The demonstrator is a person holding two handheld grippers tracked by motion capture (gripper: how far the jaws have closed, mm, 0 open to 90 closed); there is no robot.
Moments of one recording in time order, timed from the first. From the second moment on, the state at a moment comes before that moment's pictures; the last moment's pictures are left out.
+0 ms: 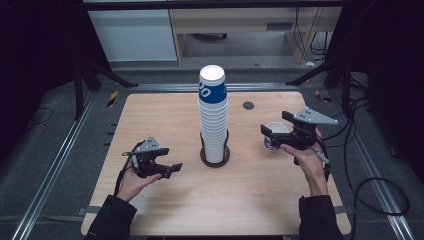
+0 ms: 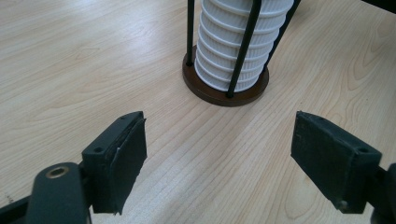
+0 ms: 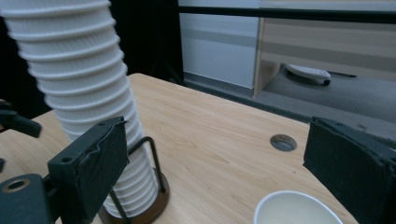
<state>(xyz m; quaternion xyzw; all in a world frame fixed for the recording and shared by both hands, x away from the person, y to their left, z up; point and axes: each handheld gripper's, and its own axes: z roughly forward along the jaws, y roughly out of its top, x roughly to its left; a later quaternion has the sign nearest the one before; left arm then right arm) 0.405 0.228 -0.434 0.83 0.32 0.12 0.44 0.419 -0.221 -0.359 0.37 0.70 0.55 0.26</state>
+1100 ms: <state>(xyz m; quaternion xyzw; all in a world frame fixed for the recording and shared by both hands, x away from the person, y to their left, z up) 0.406 0.232 -0.433 0.82 0.33 0.13 0.44 0.405 -0.161 -0.286 0.30 0.69 0.62 0.23</state>
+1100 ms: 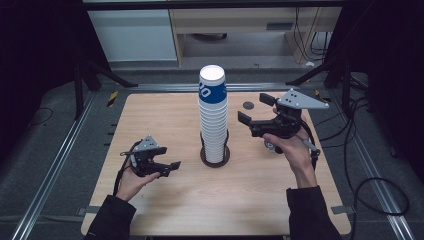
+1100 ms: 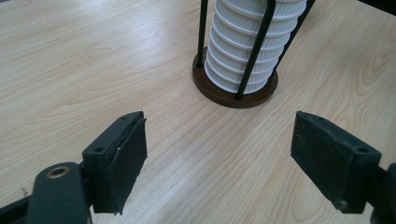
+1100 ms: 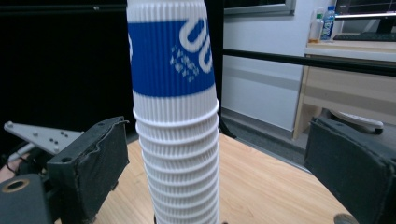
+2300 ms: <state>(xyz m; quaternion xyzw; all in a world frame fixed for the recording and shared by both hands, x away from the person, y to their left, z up) 0.407 0.232 -0.433 0.82 0.33 0.12 0.44 0.459 -0.066 -0.278 0.28 0.71 0.61 0.22</state>
